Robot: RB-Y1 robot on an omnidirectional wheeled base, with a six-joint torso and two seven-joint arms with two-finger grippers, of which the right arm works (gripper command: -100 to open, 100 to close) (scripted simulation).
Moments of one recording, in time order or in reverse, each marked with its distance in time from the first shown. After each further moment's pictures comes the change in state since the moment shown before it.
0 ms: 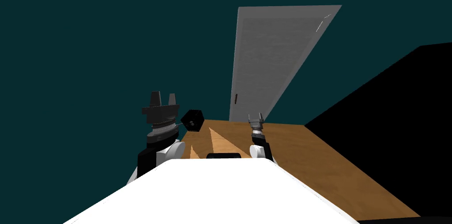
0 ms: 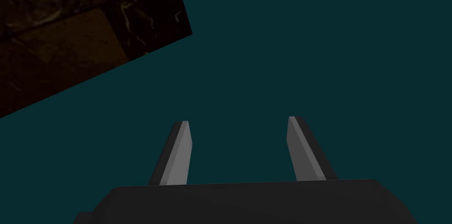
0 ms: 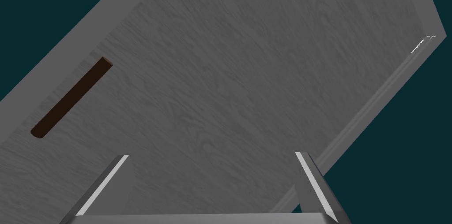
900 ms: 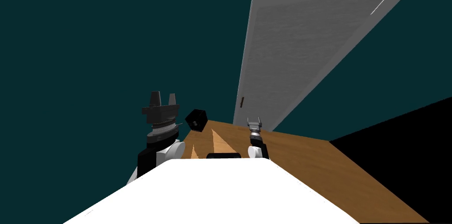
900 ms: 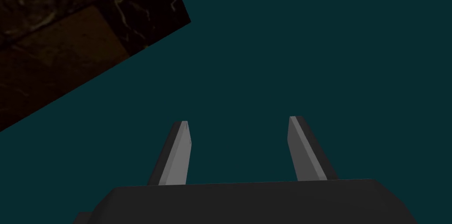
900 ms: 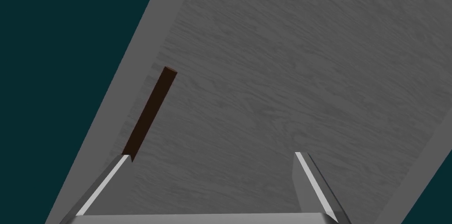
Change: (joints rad) arm -0.071 -0.035 0.062 0.209 -0.167 -0.091 -0.198
